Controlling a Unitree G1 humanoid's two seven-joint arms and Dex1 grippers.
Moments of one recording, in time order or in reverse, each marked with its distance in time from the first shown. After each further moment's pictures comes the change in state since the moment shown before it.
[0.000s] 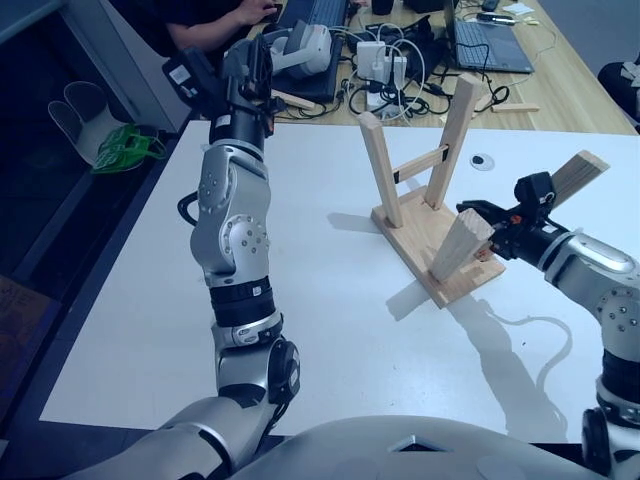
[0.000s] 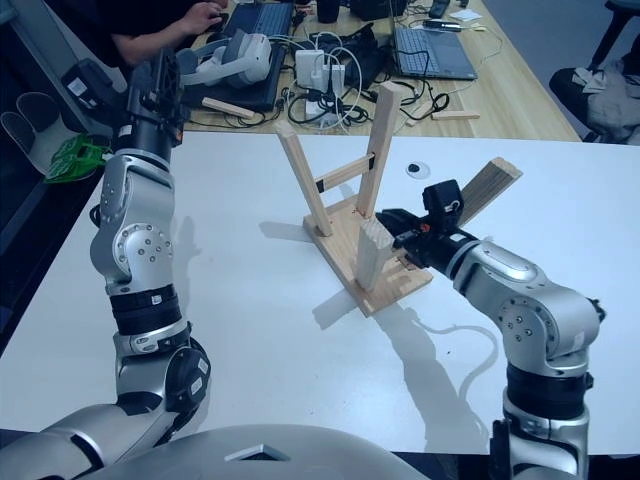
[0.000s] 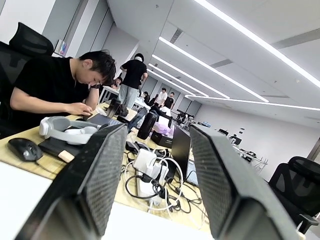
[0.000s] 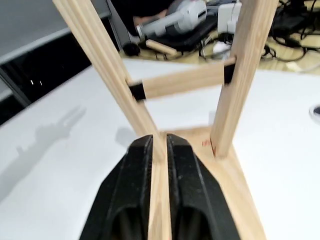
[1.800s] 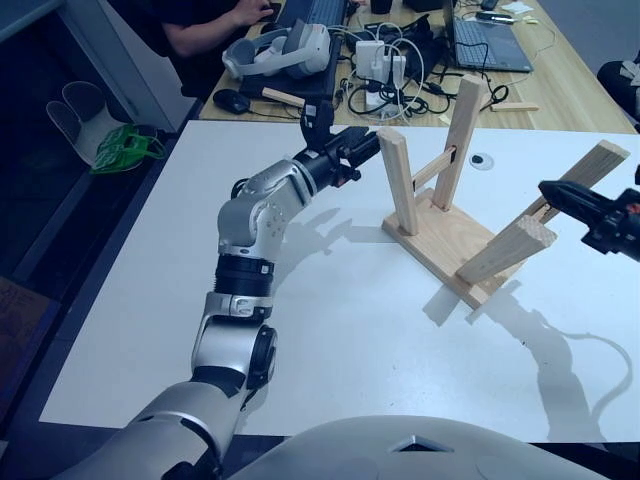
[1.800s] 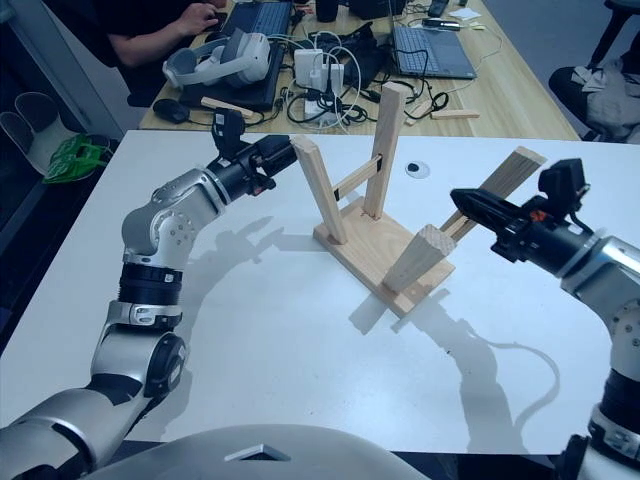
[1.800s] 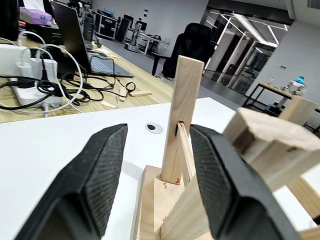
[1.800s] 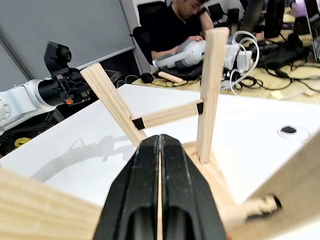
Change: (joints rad) left arm -0.069 0.191 -0.249 0.315 -0.059 0.276 -0.620; right arm 0.212 -0.364 -0.276 0.206 0.167 0.005 0.452
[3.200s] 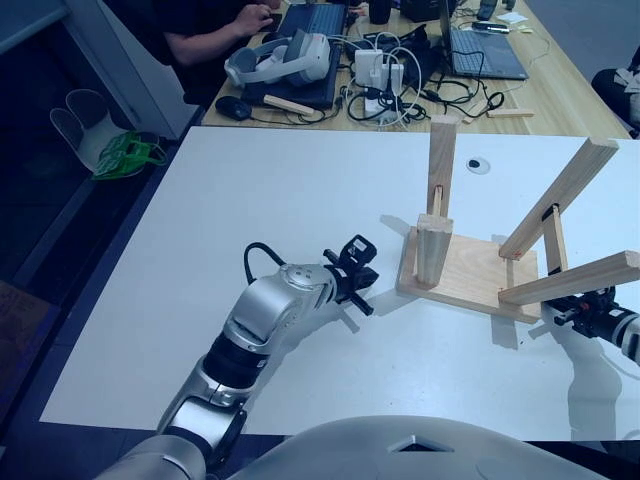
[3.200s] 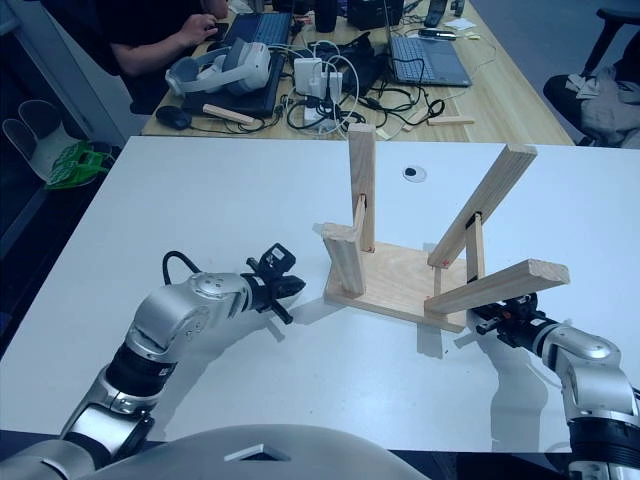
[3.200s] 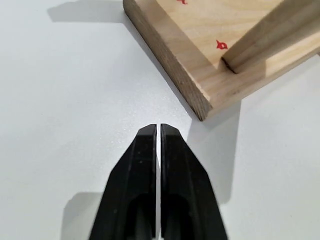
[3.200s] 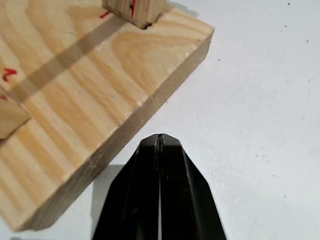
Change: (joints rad) left arm 0.318 0.131 -0.478 -0.455 0.162 0.497 0.246; right arm 0.204 0.080 0.308 0.484 -0.656 -0.584 0.048
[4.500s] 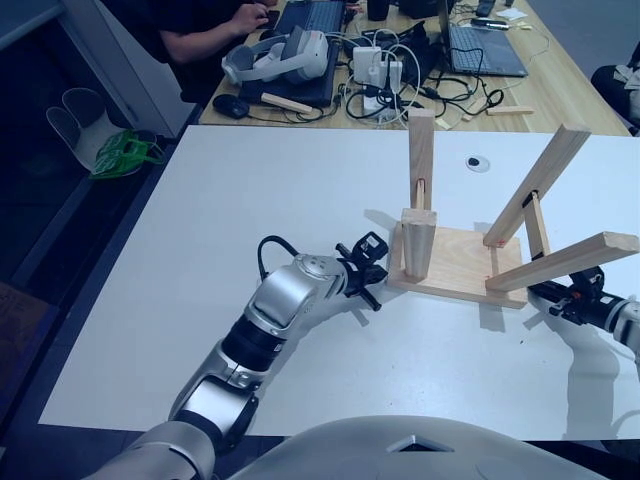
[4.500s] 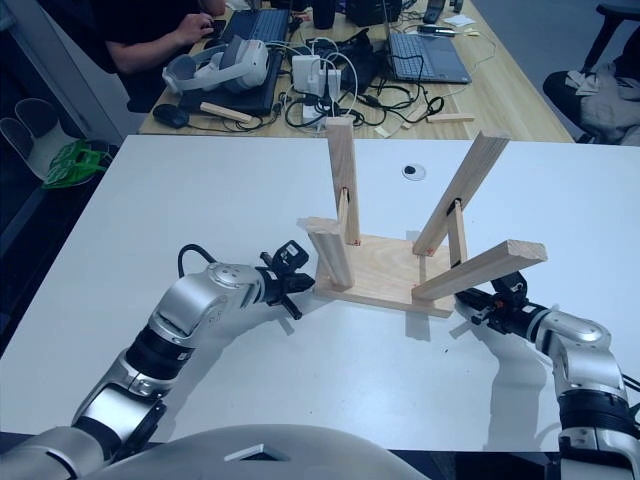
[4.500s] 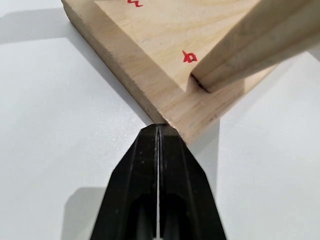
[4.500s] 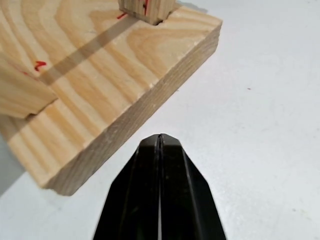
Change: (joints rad) left arm -0.057 -0.064 -0.013 0.117 0.073 -0.055 -0.085; right arm -0.136 -0.011 0.041 0.217 0.030 -0.128 0.182
